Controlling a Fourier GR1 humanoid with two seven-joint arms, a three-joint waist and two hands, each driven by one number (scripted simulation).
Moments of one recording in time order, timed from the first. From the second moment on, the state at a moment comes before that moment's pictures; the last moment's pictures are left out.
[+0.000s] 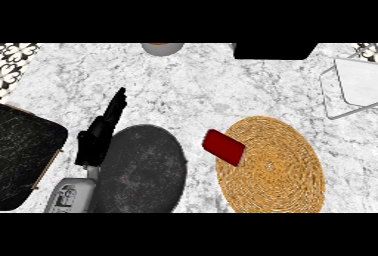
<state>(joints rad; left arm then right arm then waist) -0.19 0.06 -0.02 -1.44 -0.17 -0.03 0.02 -0.73 -0.66 -0.37 -1.49 0.94 -0.03 0.50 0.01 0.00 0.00</state>
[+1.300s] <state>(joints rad) -0.17 0.06 -0.02 -1.47 -0.17 -0.04 0.03 -0.87 -0.74 -0.51 -0.80 0.77 -0.47 0.11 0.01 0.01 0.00</state>
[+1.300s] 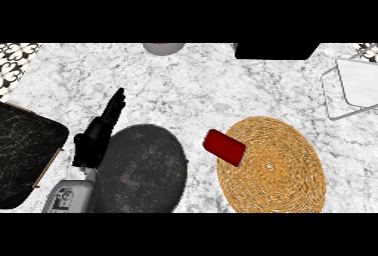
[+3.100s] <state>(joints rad) -0.17 0.07 0.01 -1.44 -0.17 -0.03 0.01 -0.82 -1.04 -0.82 -0.92 0.35 -0.30 0.37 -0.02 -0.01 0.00</state>
